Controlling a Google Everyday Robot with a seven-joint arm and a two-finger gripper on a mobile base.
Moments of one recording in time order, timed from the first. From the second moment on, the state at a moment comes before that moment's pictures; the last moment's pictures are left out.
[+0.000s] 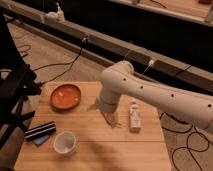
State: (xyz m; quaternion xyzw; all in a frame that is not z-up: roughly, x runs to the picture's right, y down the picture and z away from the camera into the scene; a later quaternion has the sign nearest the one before) arm -0.027 0.139 0.656 -0.26 -0.30 -0.40 0.83
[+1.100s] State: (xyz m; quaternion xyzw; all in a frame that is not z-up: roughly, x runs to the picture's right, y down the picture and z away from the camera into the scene) arm -0.098 0.199 0.631 -0.23 -0.37 -0.48 0.76
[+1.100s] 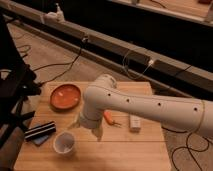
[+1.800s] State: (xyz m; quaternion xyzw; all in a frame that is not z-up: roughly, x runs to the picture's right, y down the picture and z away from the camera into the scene) arm -0.137 0.256 0.659 -0.26 -0.40 -0.49 0.73
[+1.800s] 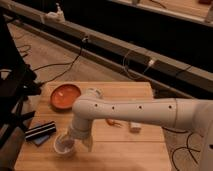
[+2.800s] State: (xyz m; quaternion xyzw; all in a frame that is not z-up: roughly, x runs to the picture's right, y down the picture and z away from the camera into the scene) arm -0.136 0.254 0.690 -0.28 -0.37 -0.45 0.76
